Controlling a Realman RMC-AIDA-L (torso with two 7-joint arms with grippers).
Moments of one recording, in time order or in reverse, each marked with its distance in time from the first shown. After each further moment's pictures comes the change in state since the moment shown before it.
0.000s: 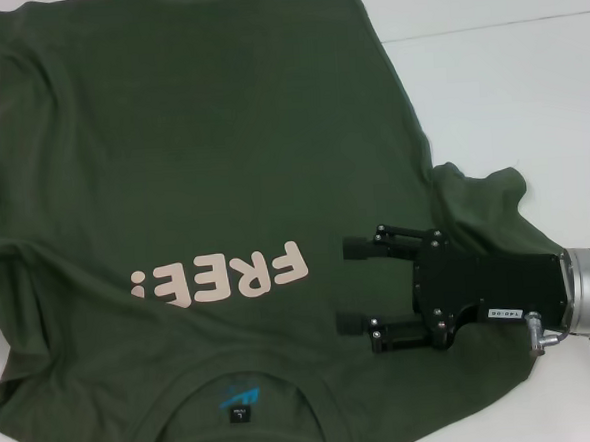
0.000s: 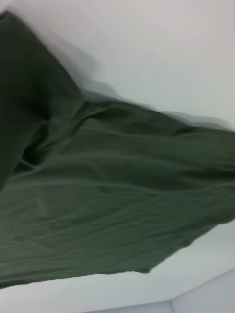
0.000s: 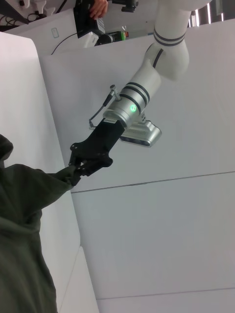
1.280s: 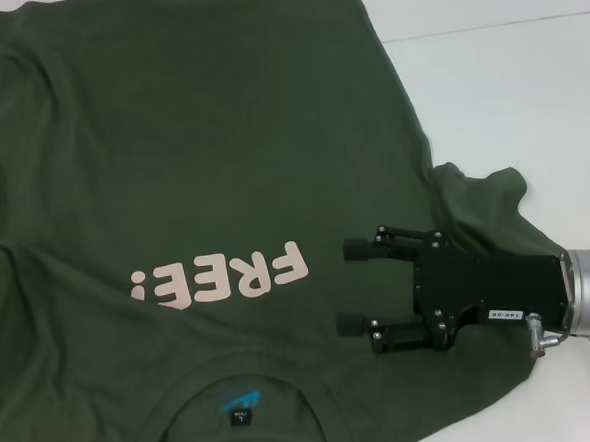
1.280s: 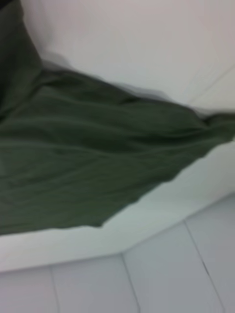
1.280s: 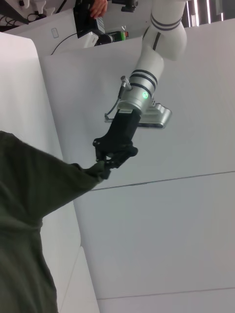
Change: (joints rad) left arm 0.094 0.020 -0.029 -0.043 -0.224 0.041 0.010; right arm -0.001 0.000 0.000 0.002 0.000 0.000 -0.001
